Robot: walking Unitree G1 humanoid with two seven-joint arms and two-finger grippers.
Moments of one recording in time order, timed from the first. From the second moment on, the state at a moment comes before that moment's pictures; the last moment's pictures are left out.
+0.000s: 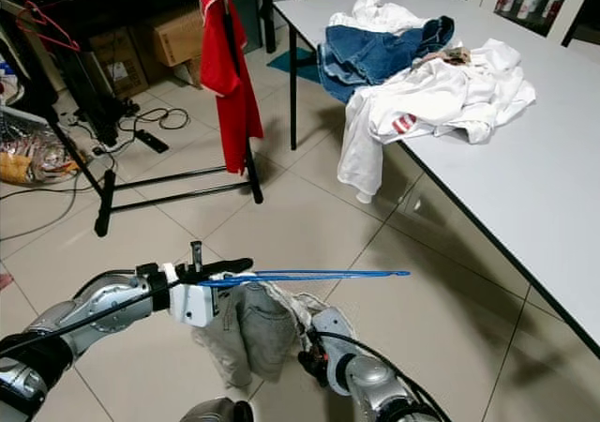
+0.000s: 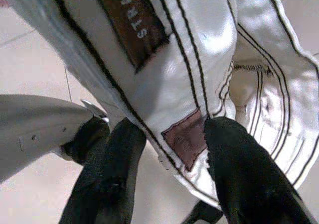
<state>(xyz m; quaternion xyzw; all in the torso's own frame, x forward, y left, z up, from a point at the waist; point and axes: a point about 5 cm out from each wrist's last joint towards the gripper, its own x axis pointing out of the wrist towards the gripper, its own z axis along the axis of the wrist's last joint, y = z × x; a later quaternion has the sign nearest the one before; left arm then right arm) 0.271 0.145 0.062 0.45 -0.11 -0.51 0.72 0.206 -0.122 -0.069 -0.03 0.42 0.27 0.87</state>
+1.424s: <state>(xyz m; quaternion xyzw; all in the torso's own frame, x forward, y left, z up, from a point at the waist) 0.271 0.144 0.061 0.45 -0.11 -0.51 0.72 0.224 -0.150 -0.059 0.09 0.39 0.16 0.91</state>
